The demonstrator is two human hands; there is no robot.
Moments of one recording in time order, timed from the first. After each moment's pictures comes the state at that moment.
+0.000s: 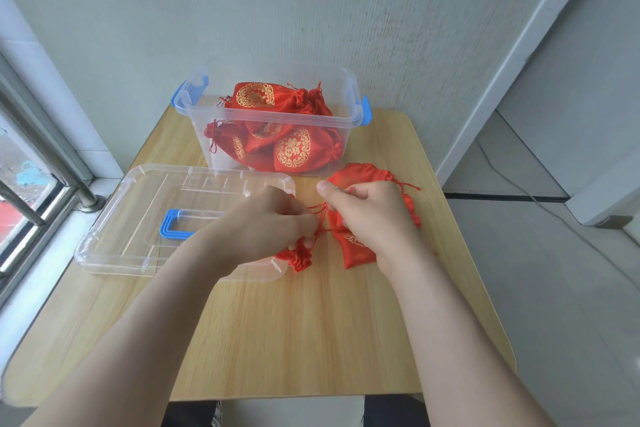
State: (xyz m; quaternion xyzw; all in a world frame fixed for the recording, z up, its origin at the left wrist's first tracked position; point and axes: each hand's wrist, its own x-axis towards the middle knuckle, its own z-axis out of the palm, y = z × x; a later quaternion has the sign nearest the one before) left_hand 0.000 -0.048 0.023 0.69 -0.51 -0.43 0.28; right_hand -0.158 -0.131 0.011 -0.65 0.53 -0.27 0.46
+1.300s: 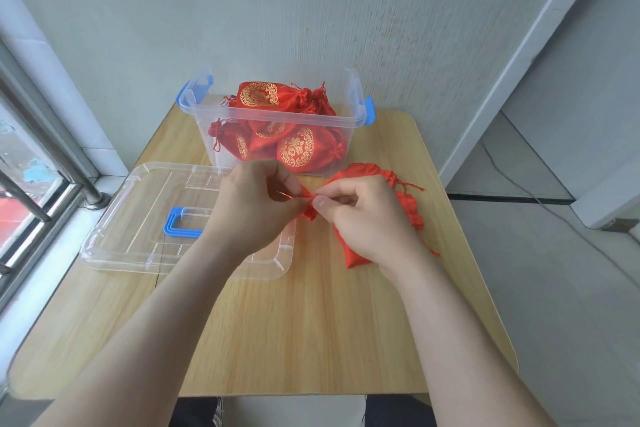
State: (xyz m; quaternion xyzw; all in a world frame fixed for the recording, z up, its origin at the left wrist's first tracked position) left_hand 0.001 -0.048 0.018 0.72 -0.46 -0.24 0.46; right_hand -0.158 -0.126 0.017 -0.74 0.44 -0.25 0.44
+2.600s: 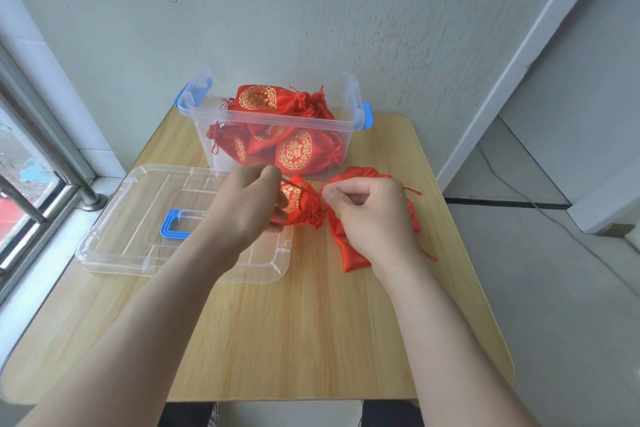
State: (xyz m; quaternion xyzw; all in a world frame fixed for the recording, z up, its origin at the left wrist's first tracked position) left_hand 0.000 -0.053 0.029 0.72 -0.33 -0.36 0.49; right_hand -0.159 -0.129 0.009 -0.69 0.48 -0.34 0.42
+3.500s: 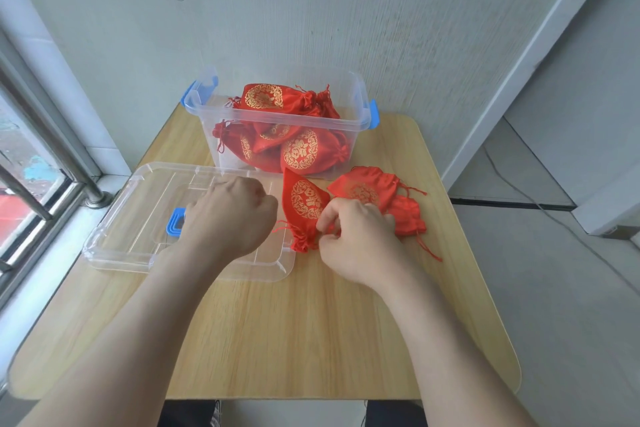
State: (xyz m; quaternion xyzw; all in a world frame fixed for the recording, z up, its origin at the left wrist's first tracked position) left_hand 0.021 -0.043 0.012 0.86 -0.45 -0.13 0.21; right_hand -0.153 -0.113 0.005 -0.84 0.48 -0.07 0.23
